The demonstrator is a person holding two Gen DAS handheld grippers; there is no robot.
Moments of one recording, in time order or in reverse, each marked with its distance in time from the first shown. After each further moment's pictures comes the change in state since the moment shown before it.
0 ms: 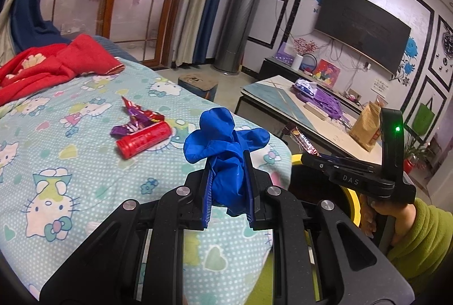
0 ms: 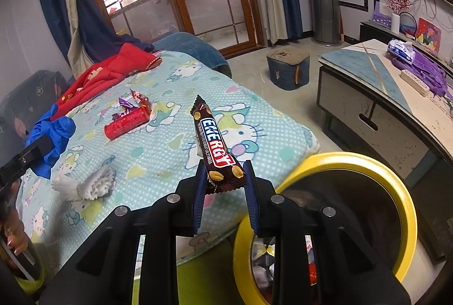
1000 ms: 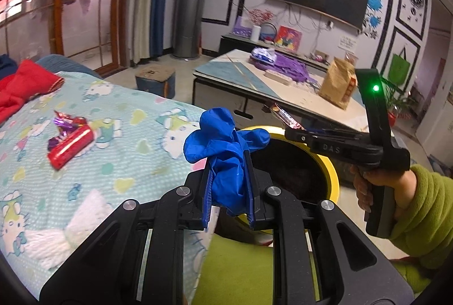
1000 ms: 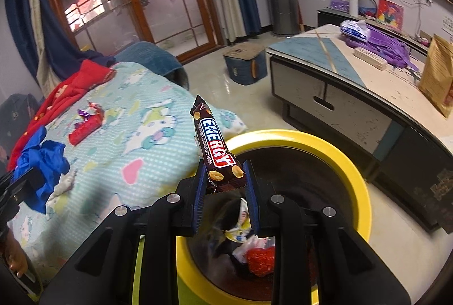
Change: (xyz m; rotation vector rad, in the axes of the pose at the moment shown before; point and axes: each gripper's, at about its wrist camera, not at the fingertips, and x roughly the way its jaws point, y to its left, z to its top) left arm 0.046 -0.094 -0.023 0.218 0.098 -0.129; right arm -0.037 -0.076 -0.029 0.138 0.000 -0.161
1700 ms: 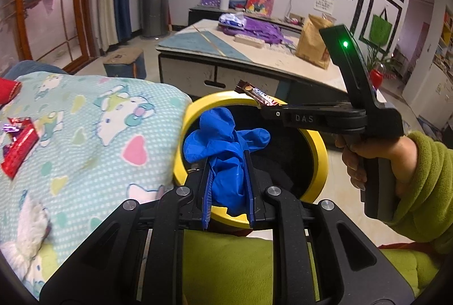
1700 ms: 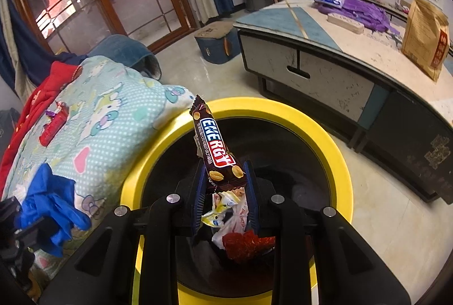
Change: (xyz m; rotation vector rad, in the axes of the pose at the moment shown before) left arm 0.077 -0.047 -0.016 0.131 0.162 -0.095; right arm 0.028 -0.052 -0.018 0.117 0.105 -0.060
